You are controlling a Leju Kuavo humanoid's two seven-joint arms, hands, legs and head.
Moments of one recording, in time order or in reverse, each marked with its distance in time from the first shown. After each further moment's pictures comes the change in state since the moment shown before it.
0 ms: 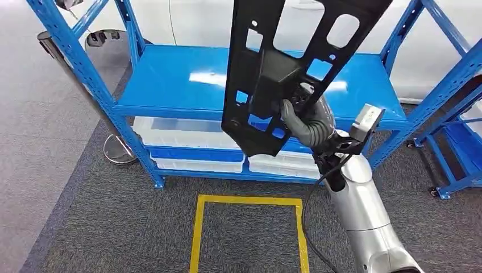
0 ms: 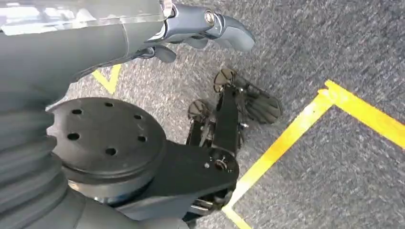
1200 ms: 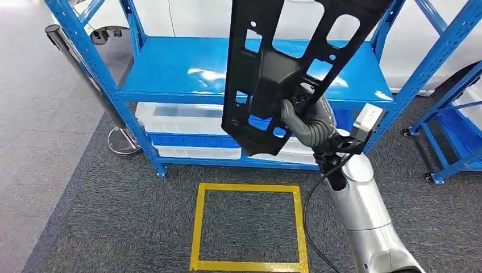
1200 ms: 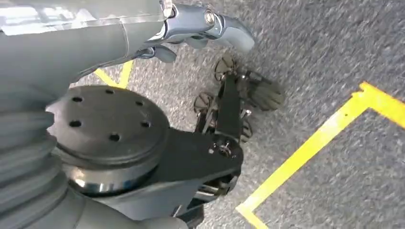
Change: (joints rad) left arm 0.004 0.002 0.001 0.000 0.000 -0.017 -0.010; right arm 0.000 0.000 -0.006 -0.006 0.006 0.019 0.004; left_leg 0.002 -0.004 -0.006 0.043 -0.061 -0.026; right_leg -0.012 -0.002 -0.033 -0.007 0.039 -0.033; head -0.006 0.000
